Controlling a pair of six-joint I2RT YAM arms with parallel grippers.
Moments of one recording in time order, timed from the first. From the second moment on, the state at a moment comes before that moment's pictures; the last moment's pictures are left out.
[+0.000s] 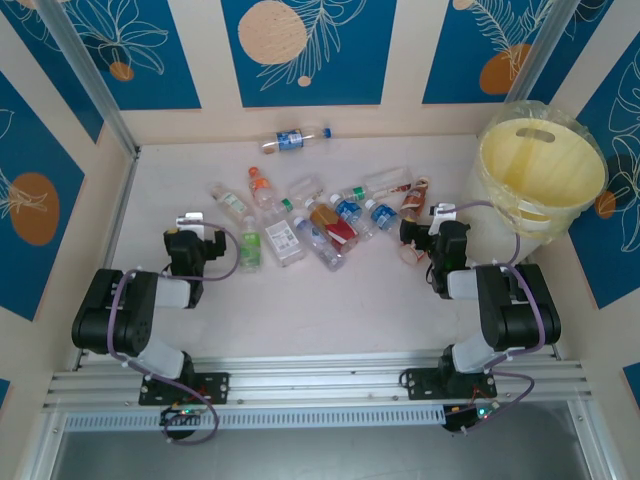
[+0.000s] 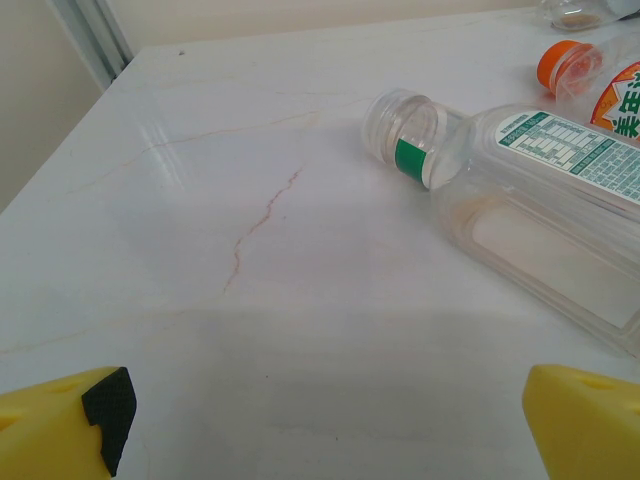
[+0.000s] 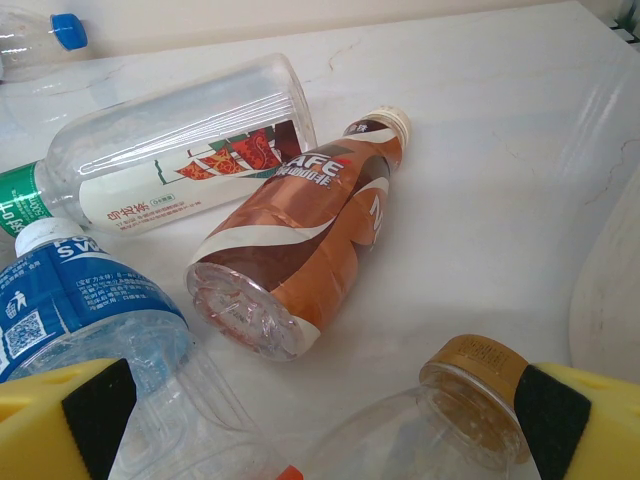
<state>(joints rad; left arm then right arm) -0.09 1.54 0.37 0.79 -0.24 0.03 0.03 1.53 0.40 0.74 0.02 0.10</state>
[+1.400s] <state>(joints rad) -0.10 1.12 0.39 0.41 -0.30 -0.12 0.04 1.16 0.52 0.25 -0.06 0.19</state>
